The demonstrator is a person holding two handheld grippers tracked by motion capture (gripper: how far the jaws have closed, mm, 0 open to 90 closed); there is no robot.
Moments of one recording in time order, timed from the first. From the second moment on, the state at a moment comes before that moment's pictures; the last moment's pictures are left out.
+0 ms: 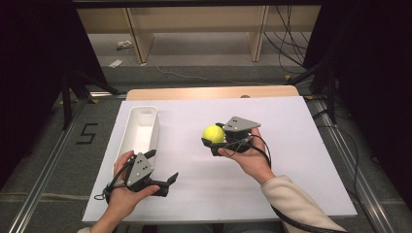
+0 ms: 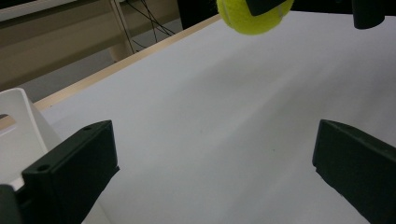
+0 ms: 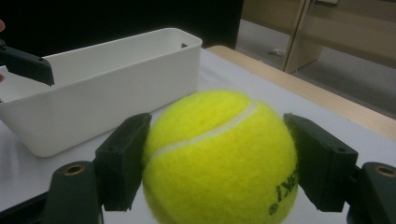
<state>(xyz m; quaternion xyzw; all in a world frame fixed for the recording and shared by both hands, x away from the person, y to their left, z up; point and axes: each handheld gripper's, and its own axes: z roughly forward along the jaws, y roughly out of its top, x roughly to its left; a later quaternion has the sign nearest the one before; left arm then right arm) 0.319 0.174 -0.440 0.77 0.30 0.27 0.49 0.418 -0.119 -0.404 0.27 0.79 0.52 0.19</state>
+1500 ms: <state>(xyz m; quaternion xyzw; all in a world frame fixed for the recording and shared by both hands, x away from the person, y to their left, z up) 0.319 0.173 -0.440 0.77 0.30 0.27 0.50 0.423 -0.105 -0.401 0.27 0.79 0.52 0.18</state>
